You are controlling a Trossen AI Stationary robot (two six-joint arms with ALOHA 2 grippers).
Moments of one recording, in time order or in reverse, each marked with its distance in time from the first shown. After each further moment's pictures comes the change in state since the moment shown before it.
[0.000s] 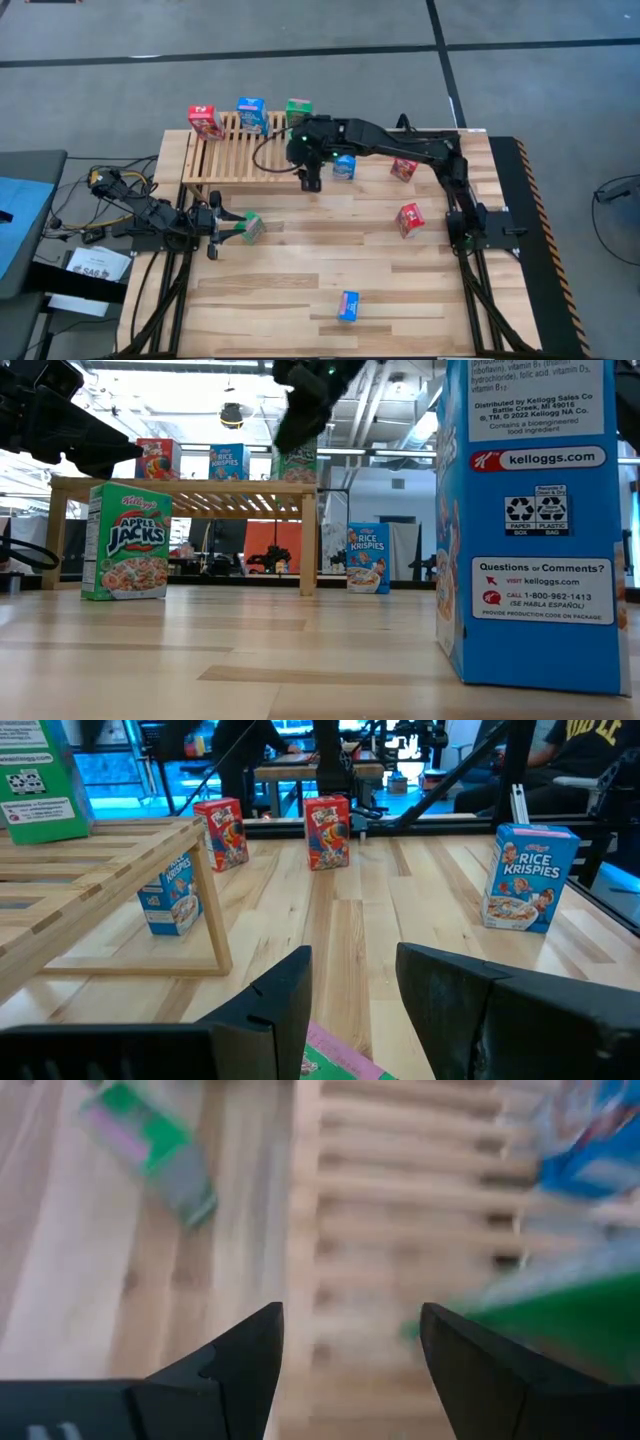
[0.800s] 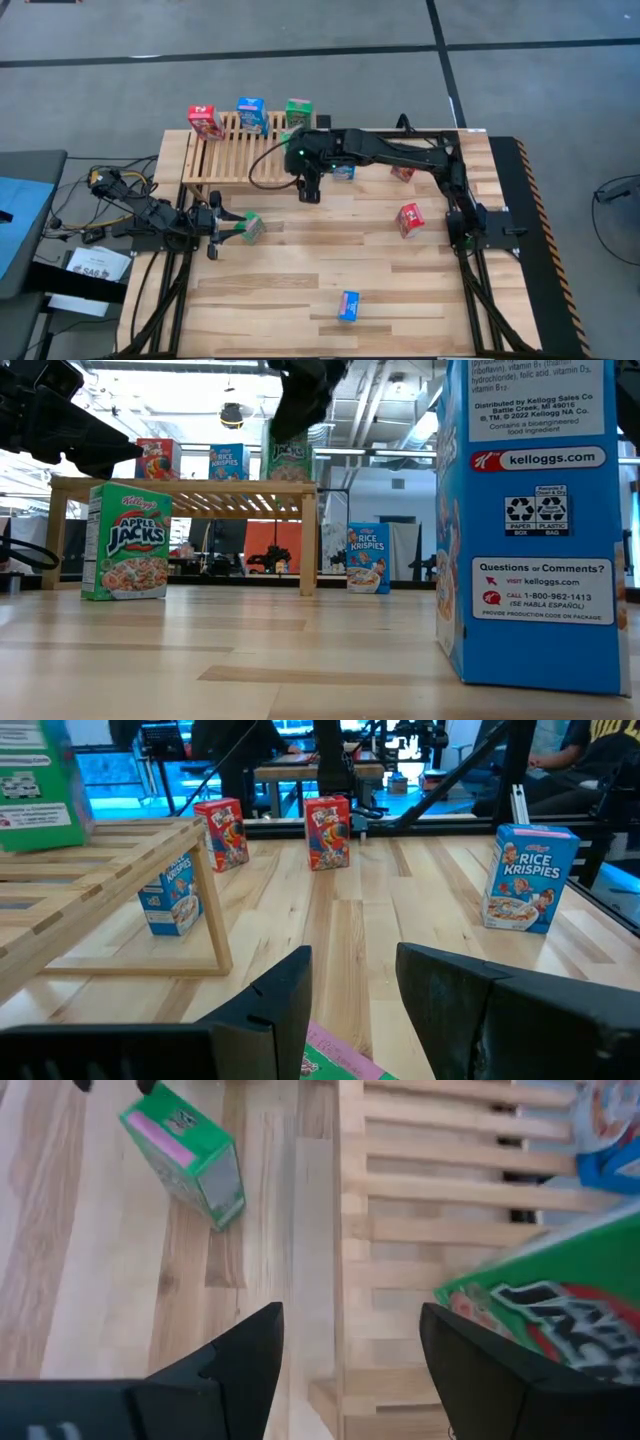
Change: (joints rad) left arm 0.000 0.000 0.000 0.000 0.000 0.000; right arm 0.084 0.004 0.049 -0.055 0.066 0.081
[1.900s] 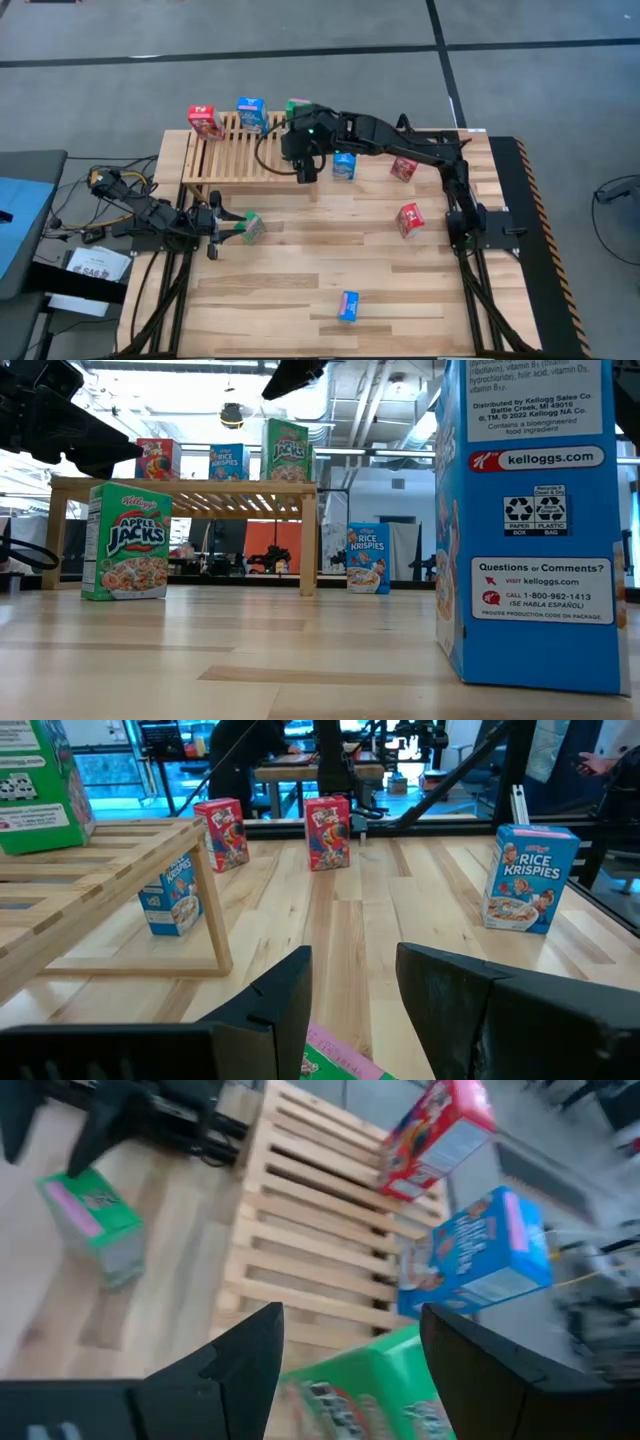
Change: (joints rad) left arm 0.000 0.000 0.000 0.000 0.000 0.000; right arm -0.040 -0.016 0.122 0.133 0.076 -0.296
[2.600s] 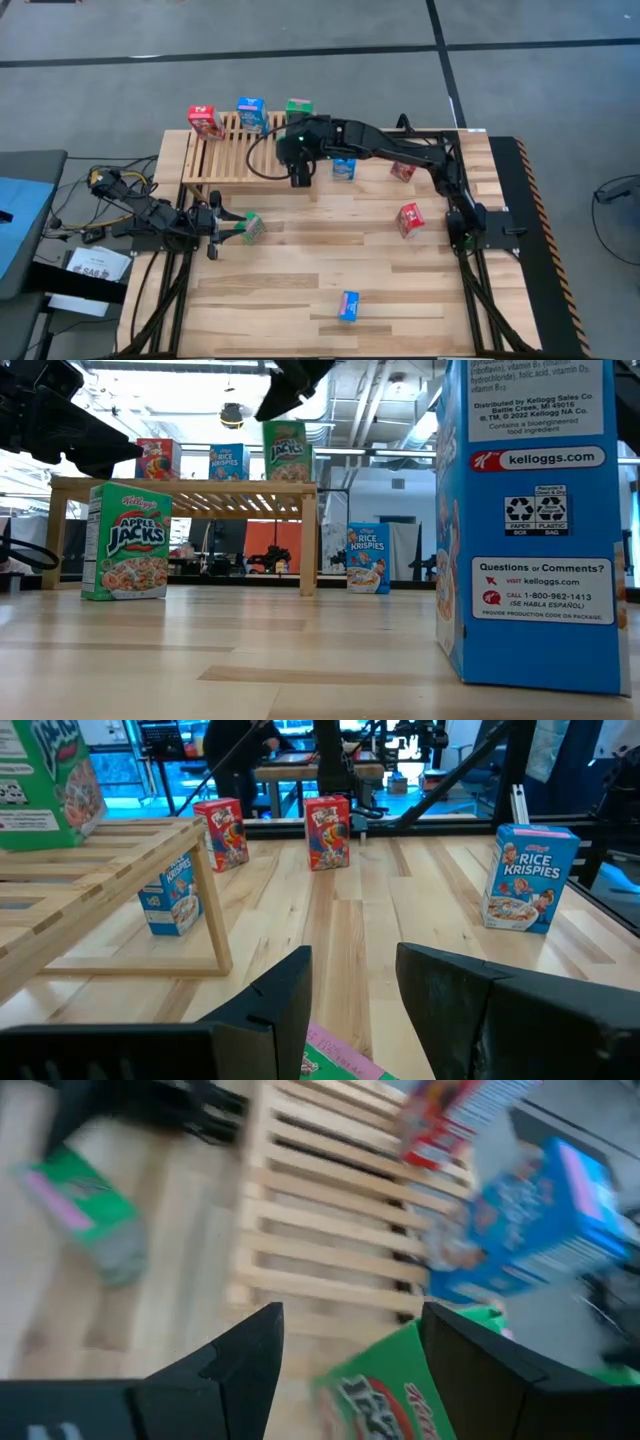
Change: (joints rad) left arm 0.000 0.000 0.000 0.000 0.000 0.000; right arm -0.001 0.062 -0.002 -0.034 0.045 0.067
